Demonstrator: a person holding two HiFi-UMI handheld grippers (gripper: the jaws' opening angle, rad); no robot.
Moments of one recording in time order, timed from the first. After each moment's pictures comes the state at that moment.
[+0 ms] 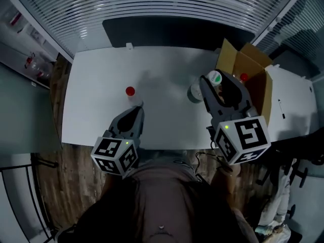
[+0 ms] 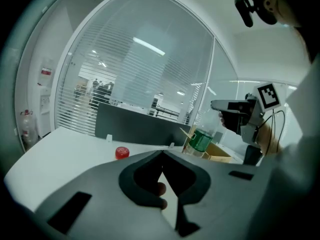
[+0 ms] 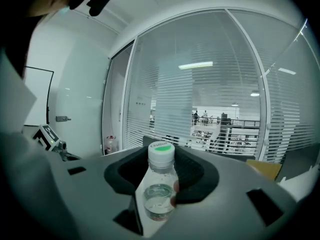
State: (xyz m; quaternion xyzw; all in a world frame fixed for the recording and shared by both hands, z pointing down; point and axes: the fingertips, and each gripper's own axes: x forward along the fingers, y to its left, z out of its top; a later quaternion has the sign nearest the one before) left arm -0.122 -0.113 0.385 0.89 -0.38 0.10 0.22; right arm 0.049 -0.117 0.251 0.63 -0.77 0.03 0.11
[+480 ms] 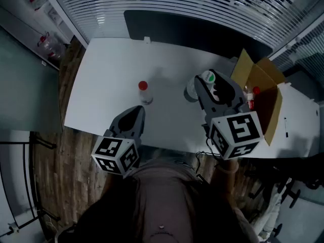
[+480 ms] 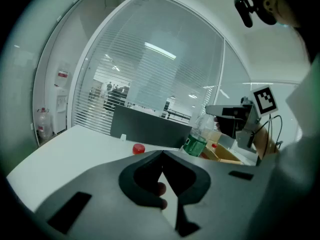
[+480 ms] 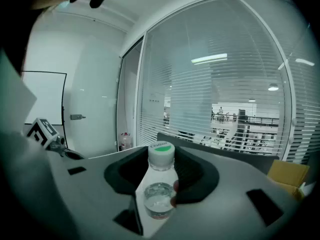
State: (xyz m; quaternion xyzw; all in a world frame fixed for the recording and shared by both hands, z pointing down) left arm -0.155 -0.110 0.387 0.86 -0.45 0.09 0.23; right arm 0.004 -0.150 0.277 0.55 -0.82 0.04 0.13
